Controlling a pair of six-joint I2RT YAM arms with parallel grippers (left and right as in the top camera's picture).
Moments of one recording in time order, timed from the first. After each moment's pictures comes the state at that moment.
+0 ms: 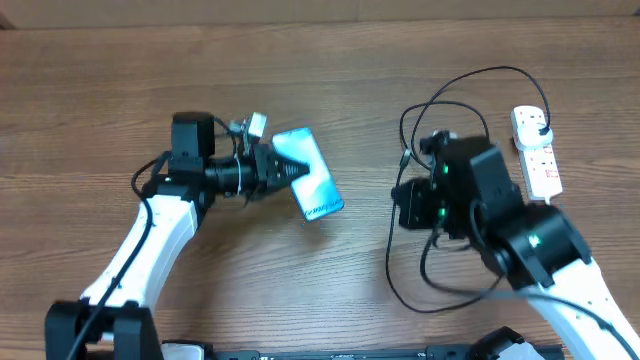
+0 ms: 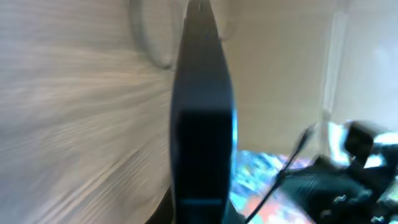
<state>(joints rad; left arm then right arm) -0.11 1.49 0.89 -0.19 1.12 -0.72 0.50 1.09 1.13 -0.94 -0.18 0.51</state>
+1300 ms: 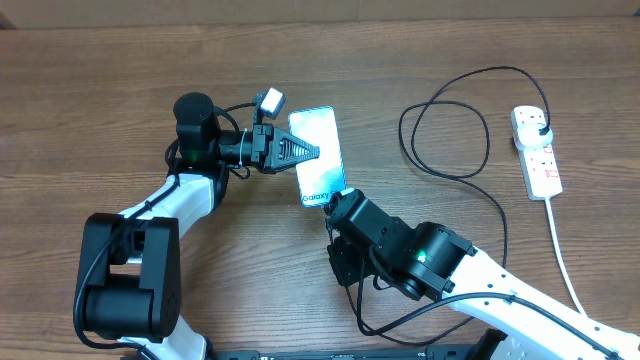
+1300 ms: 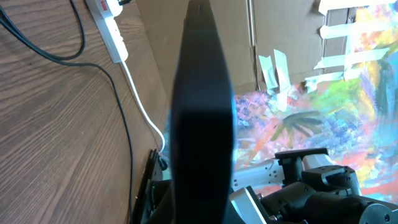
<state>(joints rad) -0.11 1.80 0.89 0.76 1.55 -1.19 0.92 1.30 1.03 -0.84 -0.10 0.52</state>
